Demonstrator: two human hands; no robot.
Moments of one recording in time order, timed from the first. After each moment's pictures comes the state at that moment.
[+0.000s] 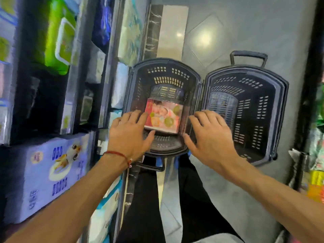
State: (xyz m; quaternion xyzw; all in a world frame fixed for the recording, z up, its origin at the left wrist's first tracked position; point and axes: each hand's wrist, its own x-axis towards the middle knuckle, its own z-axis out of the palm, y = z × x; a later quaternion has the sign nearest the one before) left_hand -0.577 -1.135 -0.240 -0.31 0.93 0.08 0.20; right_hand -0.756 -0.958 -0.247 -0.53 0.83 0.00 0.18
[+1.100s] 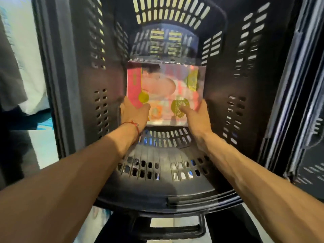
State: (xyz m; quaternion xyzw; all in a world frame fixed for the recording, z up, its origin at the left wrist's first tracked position) left_hand -0.585 -1.219 -0.735 -0.63 0.59 0.47 0.19; right_hand -0.689 -1.065 -0.708 0.19 0.79 -0.37 0.45
